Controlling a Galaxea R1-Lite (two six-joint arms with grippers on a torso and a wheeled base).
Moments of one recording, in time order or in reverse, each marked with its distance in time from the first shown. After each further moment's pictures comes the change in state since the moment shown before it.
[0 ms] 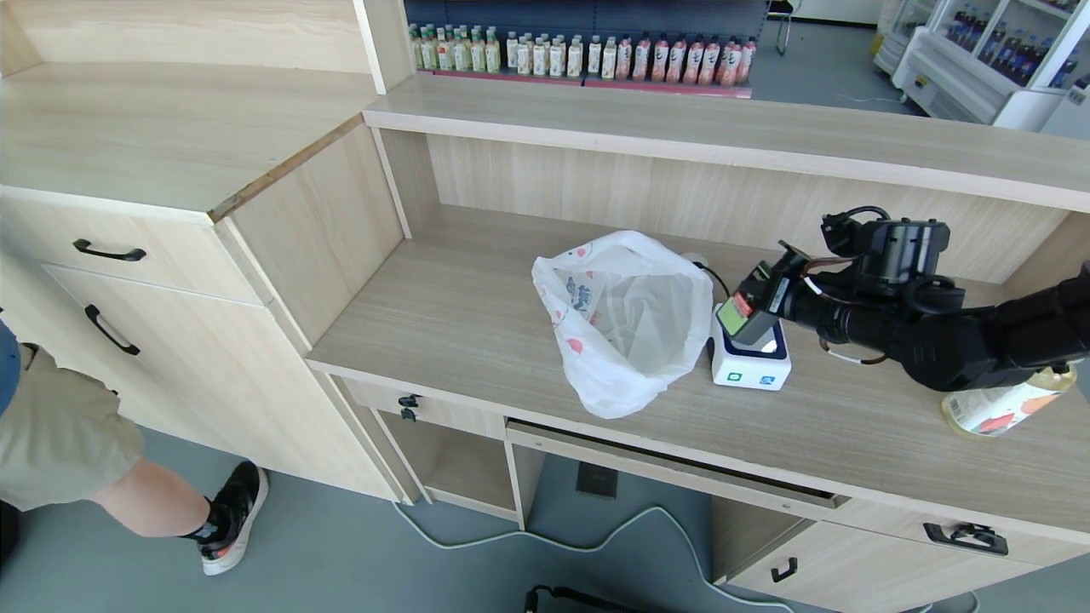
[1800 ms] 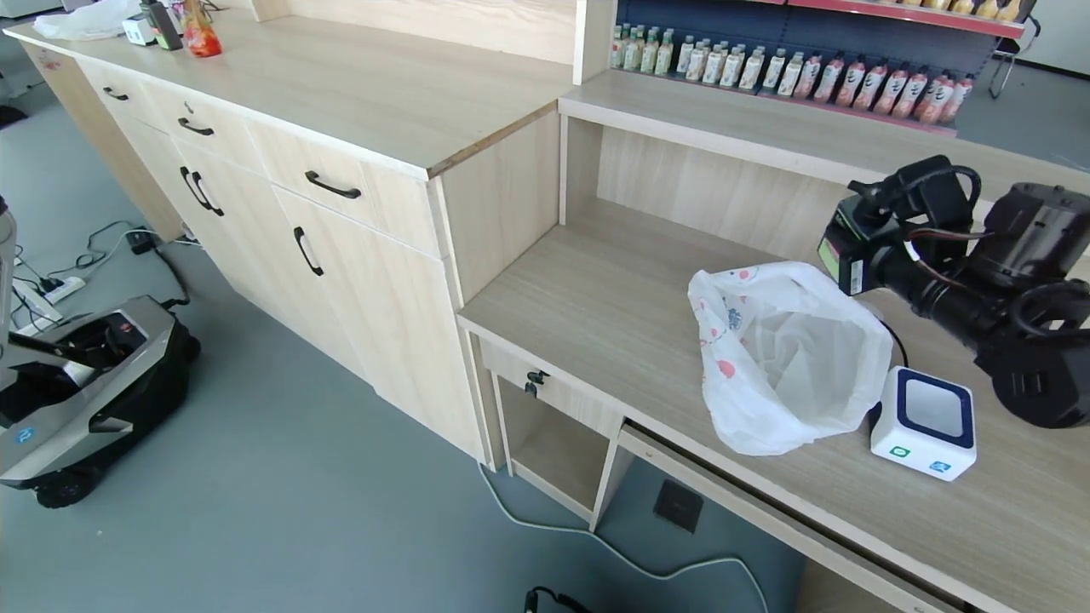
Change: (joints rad) left arm -0.001 0.000 0.000 0.001 0.000 0.000; right arm -0.058 -0.188 0.239 -0.397 -0.168 -0.723
